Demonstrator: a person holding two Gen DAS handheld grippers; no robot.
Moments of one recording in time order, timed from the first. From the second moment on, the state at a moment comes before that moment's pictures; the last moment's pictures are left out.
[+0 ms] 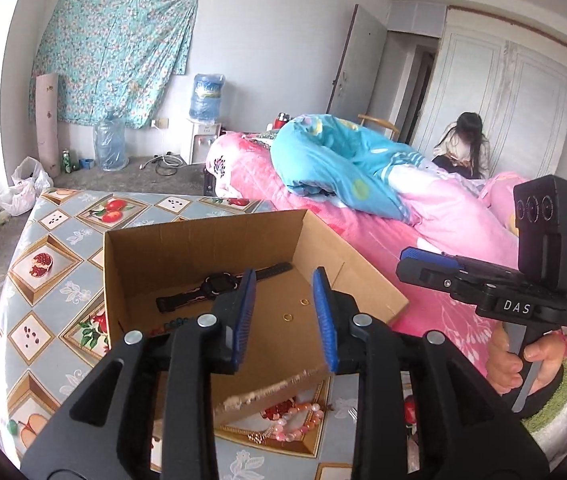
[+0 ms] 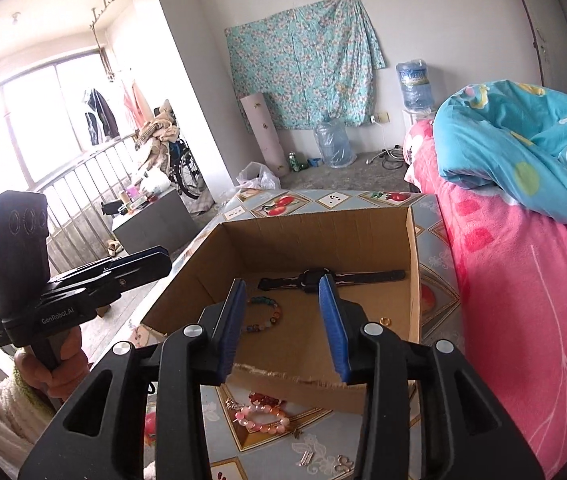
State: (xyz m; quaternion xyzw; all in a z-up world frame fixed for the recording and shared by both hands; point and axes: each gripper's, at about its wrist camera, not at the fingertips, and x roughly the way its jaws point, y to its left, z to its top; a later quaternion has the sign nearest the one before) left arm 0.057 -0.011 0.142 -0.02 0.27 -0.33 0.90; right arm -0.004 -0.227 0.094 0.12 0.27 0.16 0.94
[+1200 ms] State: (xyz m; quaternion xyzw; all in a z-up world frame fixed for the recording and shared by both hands) left arm 0.016 -0.094 -0.015 0.21 0.37 -0.35 0.84; right arm -0.077 -0.188 -0.072 0.12 0.35 0.09 0.92
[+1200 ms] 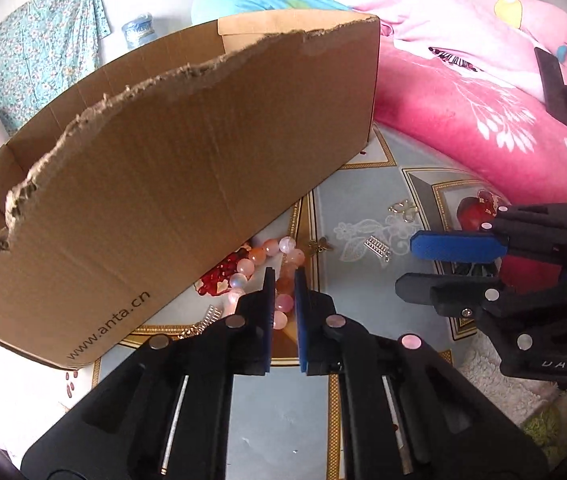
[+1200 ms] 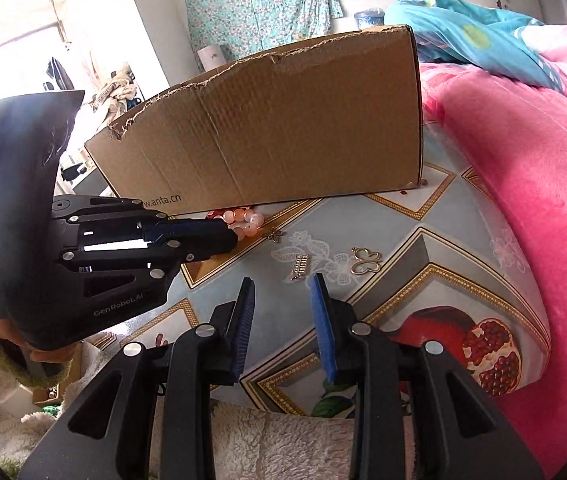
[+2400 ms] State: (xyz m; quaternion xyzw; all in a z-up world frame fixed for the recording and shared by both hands) left arm 0.024 0.032 0.011 -0.02 0.44 -0.25 0.86; right arm -0.079 -0.164 -0.068 0.06 0.36 0.07 0.93
